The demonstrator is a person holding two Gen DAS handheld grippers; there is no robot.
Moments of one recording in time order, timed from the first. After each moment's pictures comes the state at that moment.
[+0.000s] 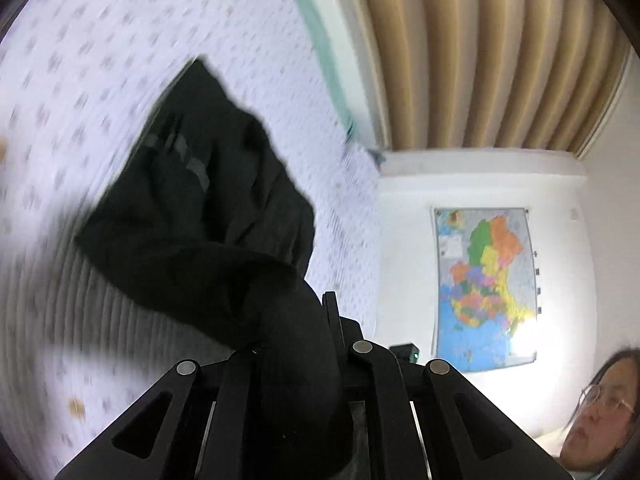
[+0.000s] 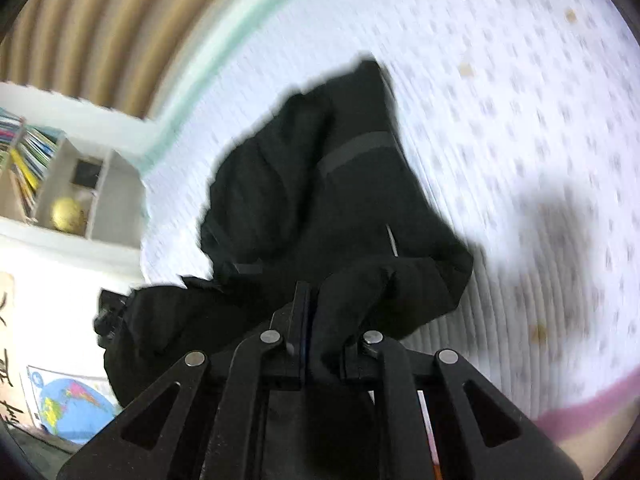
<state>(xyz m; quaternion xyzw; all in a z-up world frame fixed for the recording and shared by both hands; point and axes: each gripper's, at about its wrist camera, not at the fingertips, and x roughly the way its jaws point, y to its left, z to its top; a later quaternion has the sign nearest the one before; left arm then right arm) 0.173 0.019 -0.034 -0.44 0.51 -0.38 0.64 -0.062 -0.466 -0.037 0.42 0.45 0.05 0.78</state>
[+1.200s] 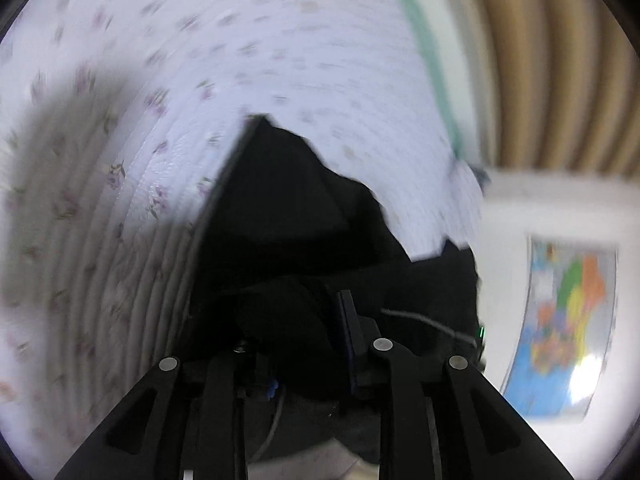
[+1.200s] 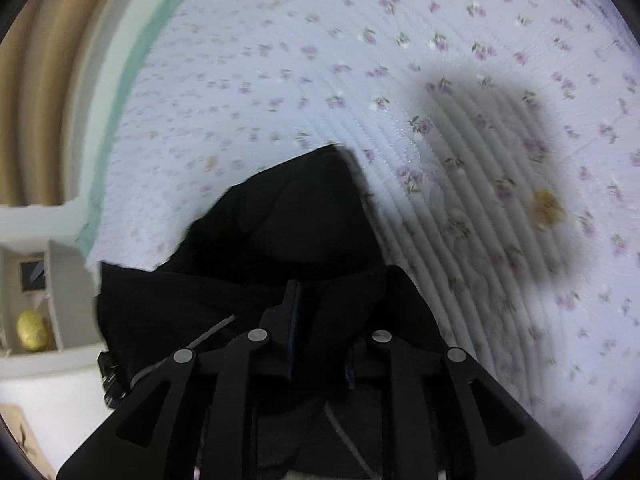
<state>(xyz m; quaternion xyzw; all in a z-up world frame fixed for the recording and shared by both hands) 0.348 -0.011 -0.094 -0.33 0.61 -0.30 0.66 0.172 -0.561 -0.136 0.48 0.53 -0.04 0.70</state>
